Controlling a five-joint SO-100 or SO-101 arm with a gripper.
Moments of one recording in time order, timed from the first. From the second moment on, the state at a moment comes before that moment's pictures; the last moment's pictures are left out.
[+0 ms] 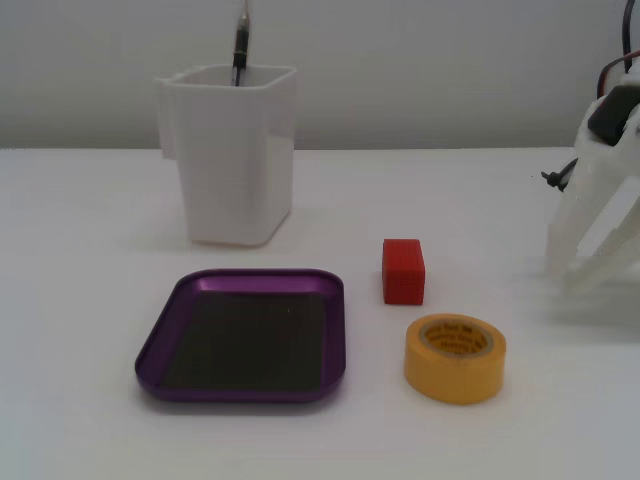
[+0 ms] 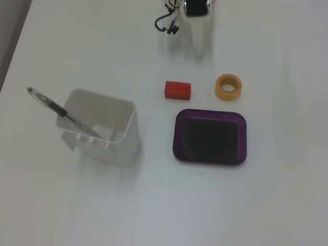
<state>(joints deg) -3.6 192.3 175.8 66.1 3.6</state>
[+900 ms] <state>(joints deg) -3.6 192.3 171.3 64.3 3.3</state>
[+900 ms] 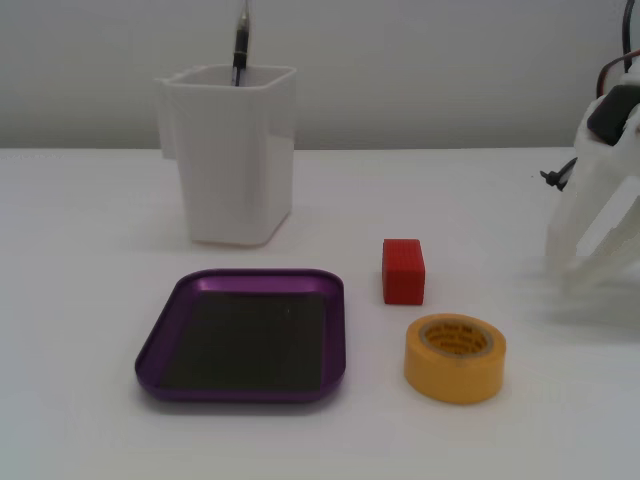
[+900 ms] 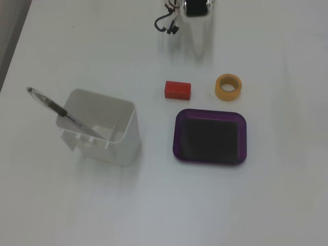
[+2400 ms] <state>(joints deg) 6.4 88.6 99.7 66.7 -8.6</state>
